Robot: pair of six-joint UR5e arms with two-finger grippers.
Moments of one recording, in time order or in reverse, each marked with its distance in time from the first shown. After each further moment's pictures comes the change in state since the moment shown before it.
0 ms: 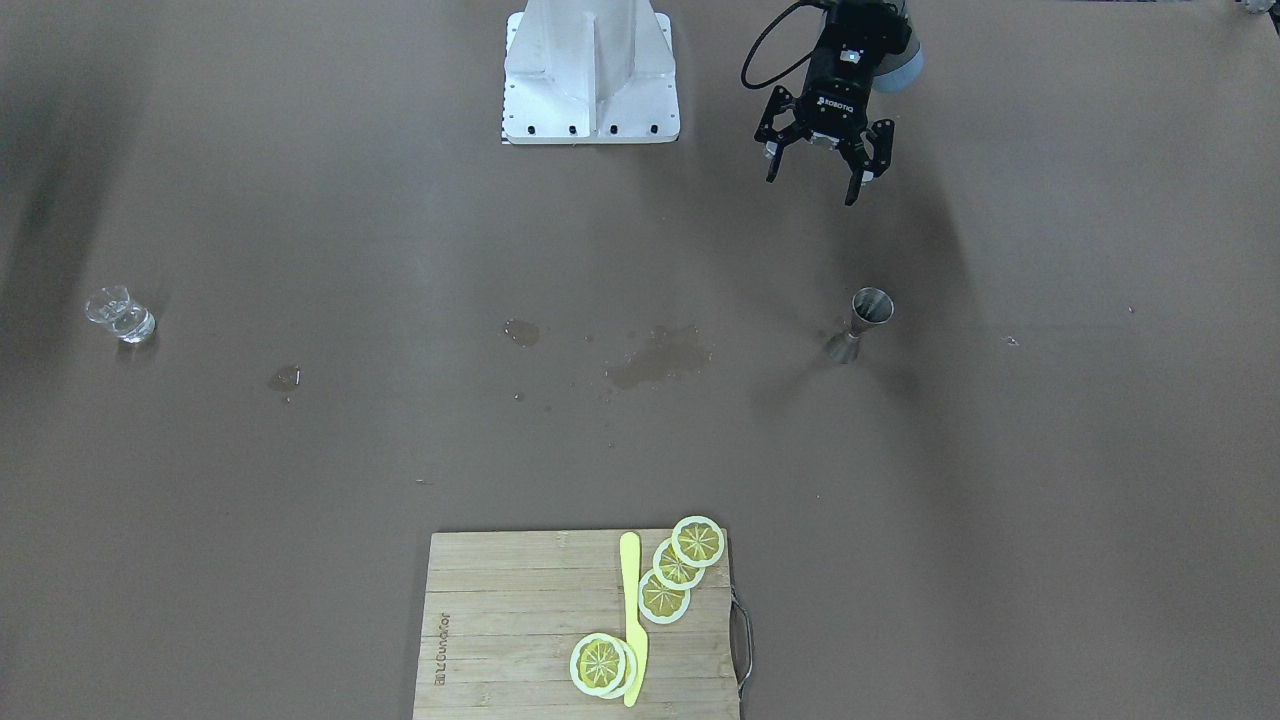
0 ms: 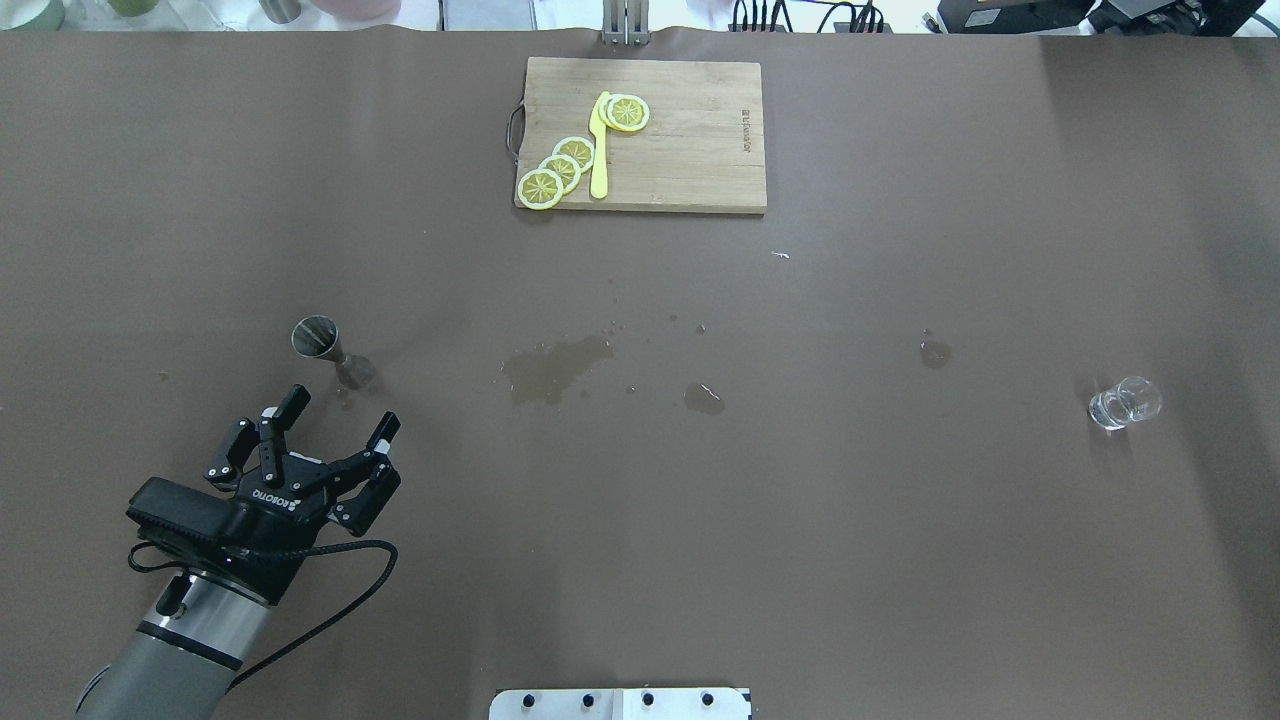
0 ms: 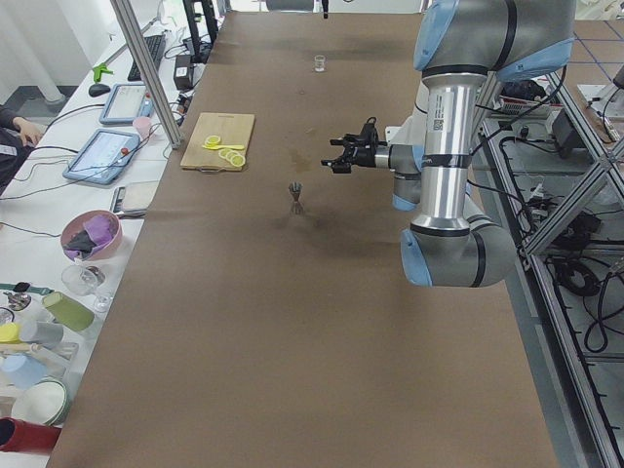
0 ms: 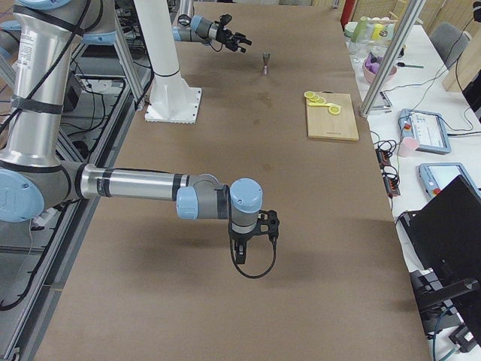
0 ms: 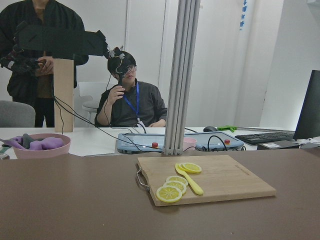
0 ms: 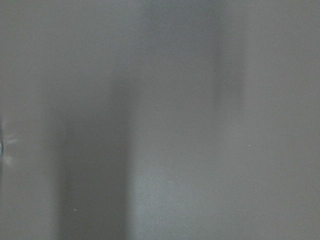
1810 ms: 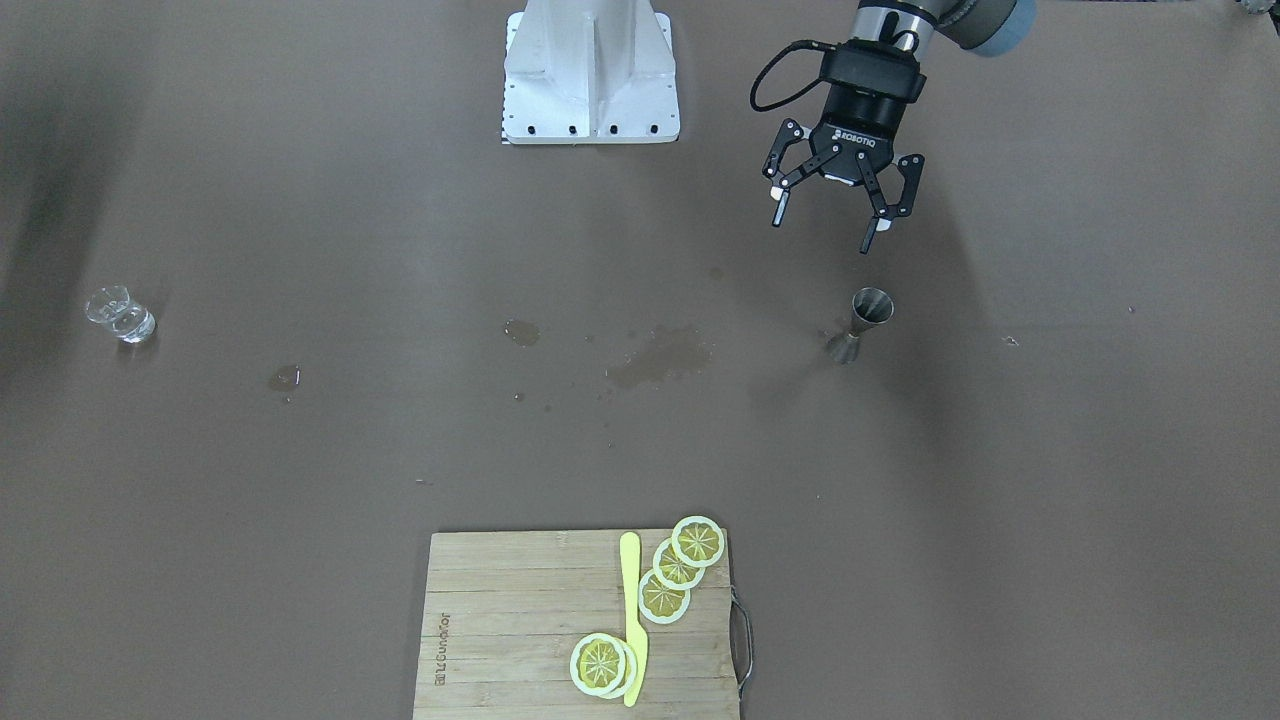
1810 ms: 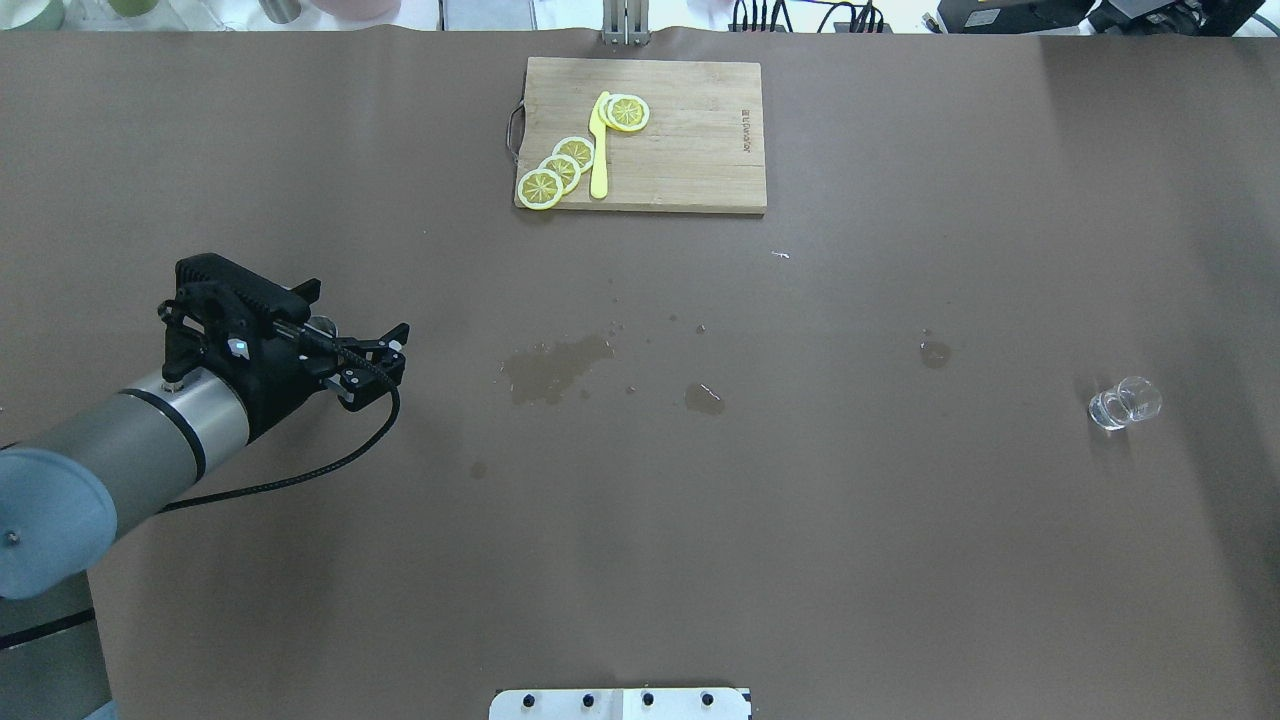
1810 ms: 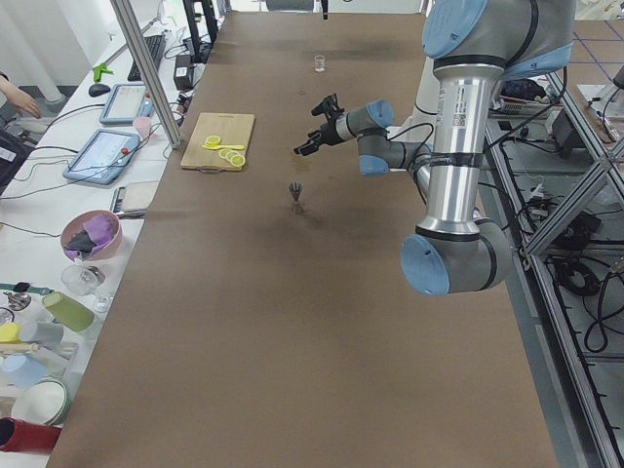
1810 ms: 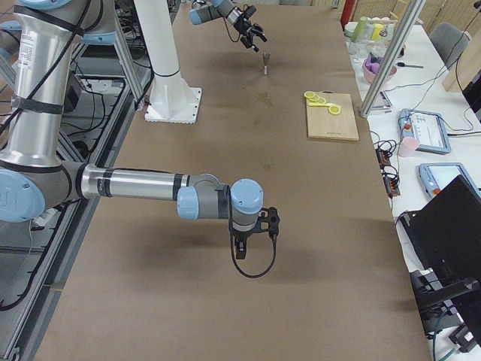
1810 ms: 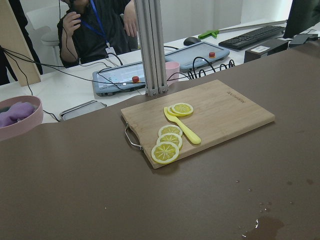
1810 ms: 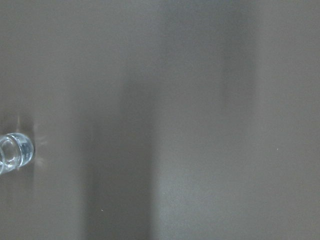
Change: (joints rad) left arm -0.418 -0.014 -0.283 0.748 -0.777 -0.090; right arm -0.002 0.009 -0.001 0.000 0.069 0.006
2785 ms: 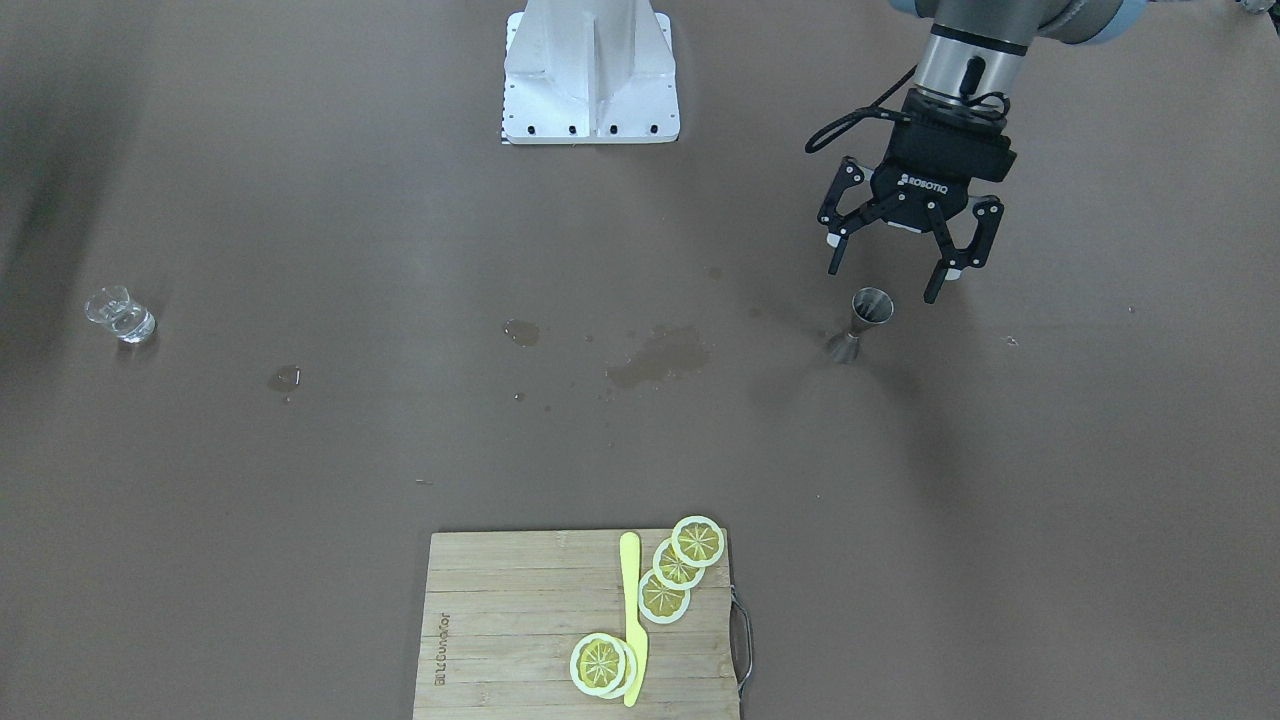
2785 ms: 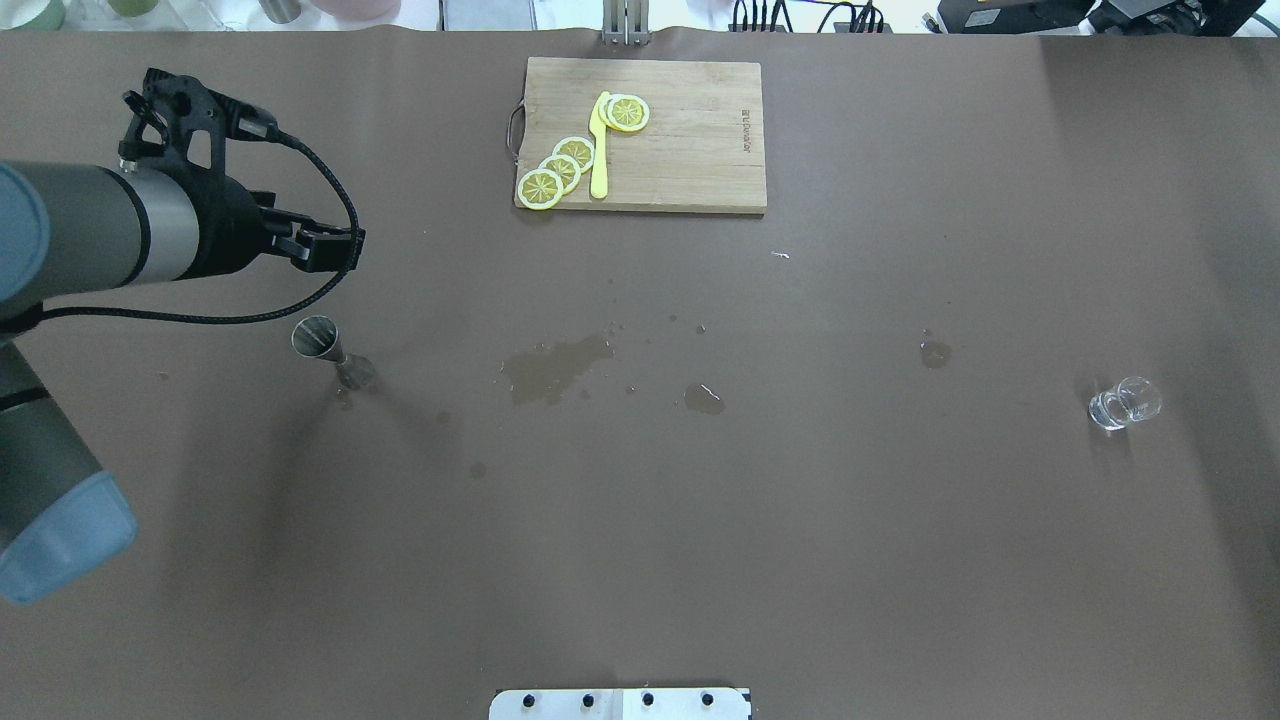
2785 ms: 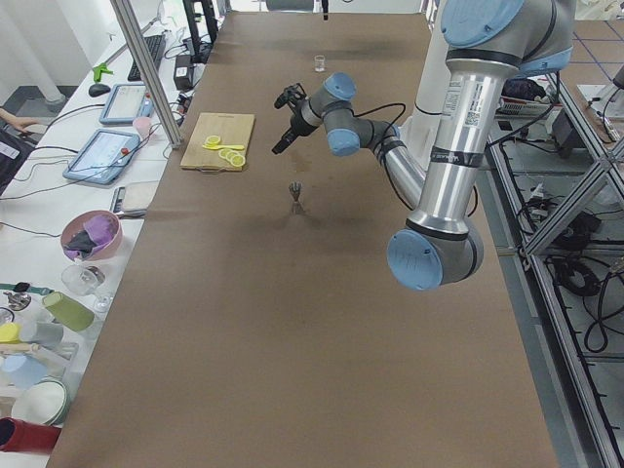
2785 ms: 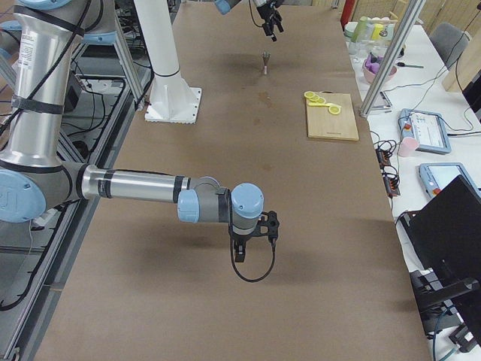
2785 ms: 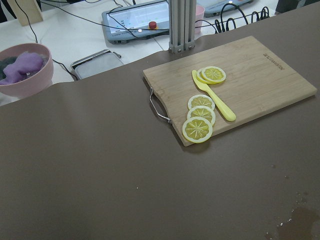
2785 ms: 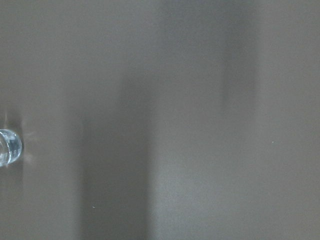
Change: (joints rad) left arm -0.349 -0.169 0.037 0.332 -0.520 0.013; right arm 0.000 -0.001 -0.028 0.001 -0.002 -0.005
